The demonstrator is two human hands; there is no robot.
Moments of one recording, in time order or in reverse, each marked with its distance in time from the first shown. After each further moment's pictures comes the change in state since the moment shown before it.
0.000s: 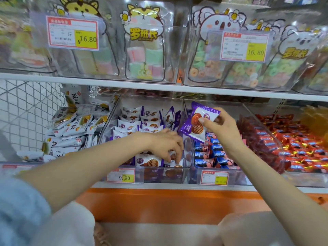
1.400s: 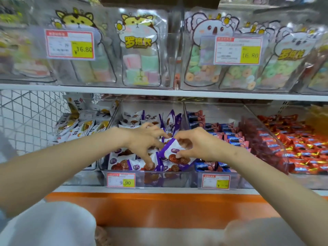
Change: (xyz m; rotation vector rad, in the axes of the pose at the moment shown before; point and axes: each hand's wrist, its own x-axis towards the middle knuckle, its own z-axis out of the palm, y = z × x) left_hand -0.044 -0.020 -0.017 0.148 -0.112 -0.160; right_hand 0.004 -0.003 0.021 -0.804 -0.728 -0.296
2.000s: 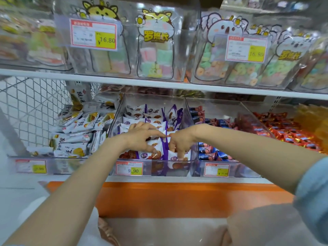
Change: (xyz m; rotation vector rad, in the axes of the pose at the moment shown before) left_hand -0.027 0.006 0.038 -0.448 0.206 -0.276; right_hand 0.069 -0.016 0.026 -0.253 -0.782 0.337
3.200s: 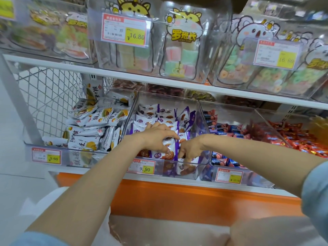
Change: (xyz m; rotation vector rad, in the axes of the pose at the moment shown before) left_hand 0.004 0.001 0.005 -0.043 0.033 0.018; right_hand 0.031 0.000 0.018 0.005 -0.066 0.077
